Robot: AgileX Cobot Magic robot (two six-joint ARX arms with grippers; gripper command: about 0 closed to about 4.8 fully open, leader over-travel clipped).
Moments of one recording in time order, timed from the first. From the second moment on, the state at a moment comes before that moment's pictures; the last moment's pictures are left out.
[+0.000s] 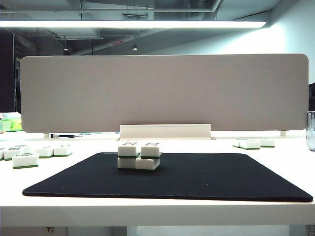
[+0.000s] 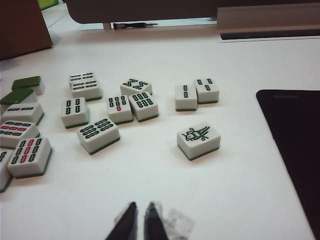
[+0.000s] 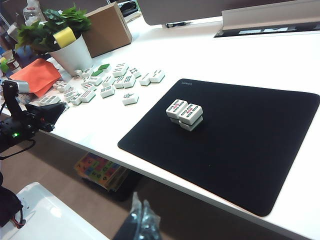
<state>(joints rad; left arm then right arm) 0.00 0.00 0.01 -0.18 -0.03 0.07 0.04 0.01 0.81 -1.08 -0.65 0.18</state>
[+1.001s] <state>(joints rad) 0.00 0.00 0.01 -0.18 -0.03 0.05 0.04 0.01 0.75 -0.93 -0.50 0.13</state>
